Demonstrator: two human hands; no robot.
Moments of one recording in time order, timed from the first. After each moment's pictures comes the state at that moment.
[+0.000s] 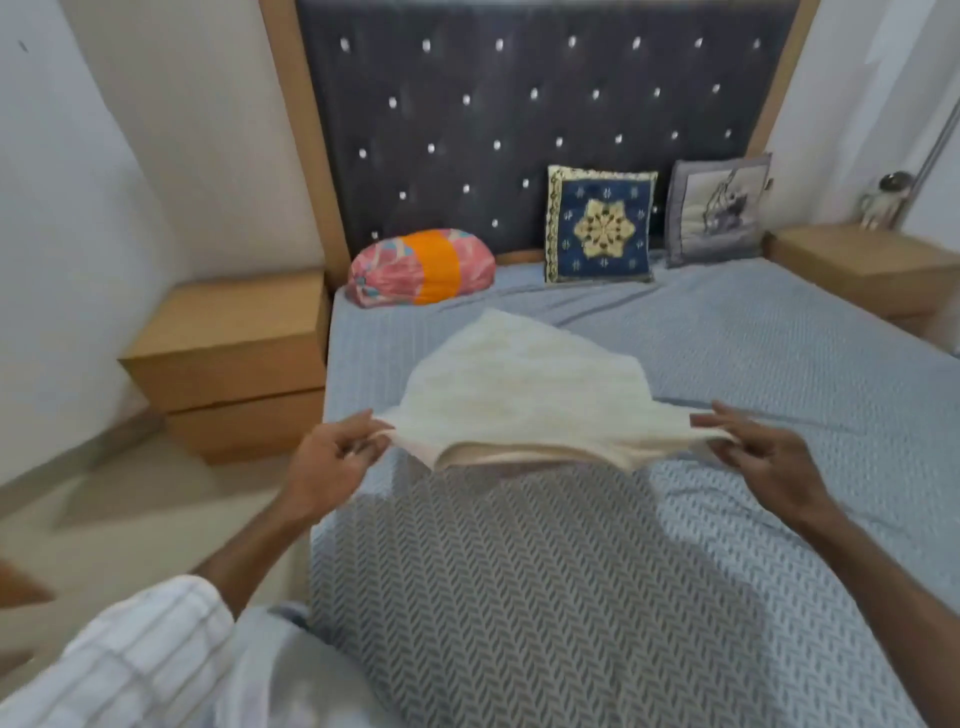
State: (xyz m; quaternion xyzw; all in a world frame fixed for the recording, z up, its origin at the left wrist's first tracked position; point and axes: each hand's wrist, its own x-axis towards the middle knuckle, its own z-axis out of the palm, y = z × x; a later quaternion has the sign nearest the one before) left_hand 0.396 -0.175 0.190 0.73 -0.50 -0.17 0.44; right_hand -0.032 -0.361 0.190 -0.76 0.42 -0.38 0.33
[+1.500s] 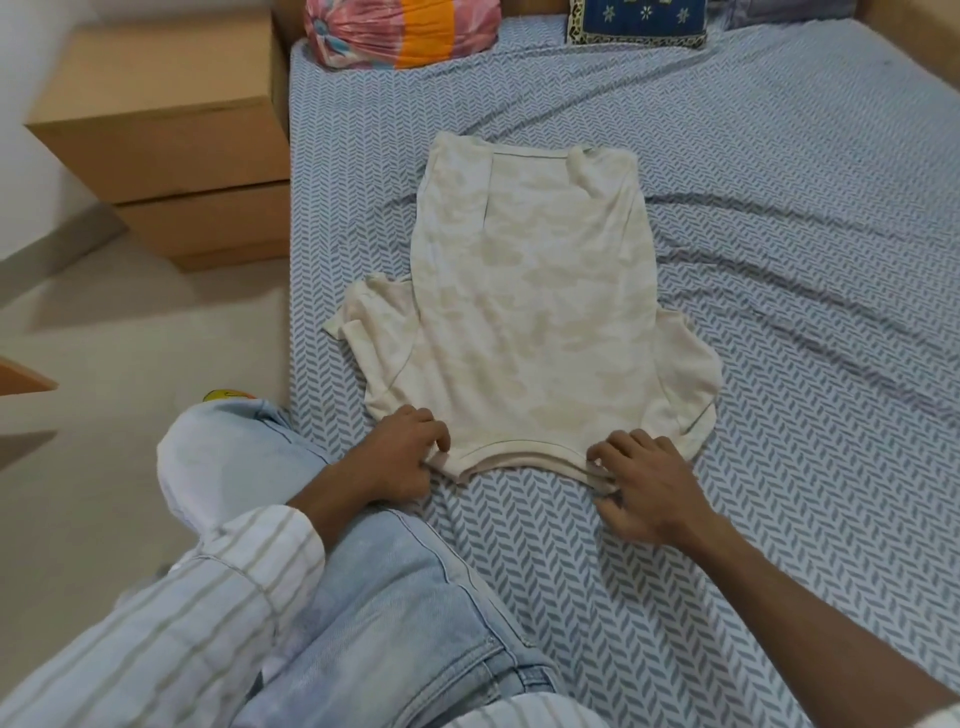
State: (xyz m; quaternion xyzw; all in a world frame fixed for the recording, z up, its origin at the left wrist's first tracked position) left_hand 0.298 -0.088 -0.004 0.67 -0.70 -0.24 0.05; right_hand -0.031 -0.196 -0.010 -0.93 0.36 0.04 0.09
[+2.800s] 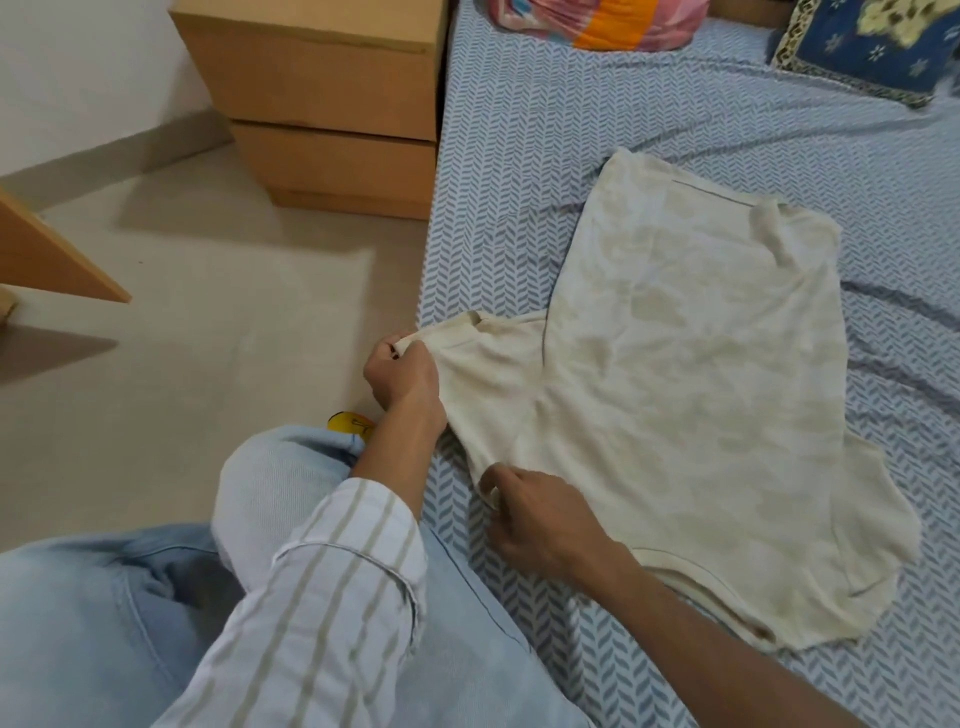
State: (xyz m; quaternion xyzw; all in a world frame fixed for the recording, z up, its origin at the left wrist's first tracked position) left_hand 0.439 -0.148 -0.002 0.67 0.21 -0.26 0.66; right_hand 0.244 -0.154 -0.007 -0.94 0.21 0.12 0.24
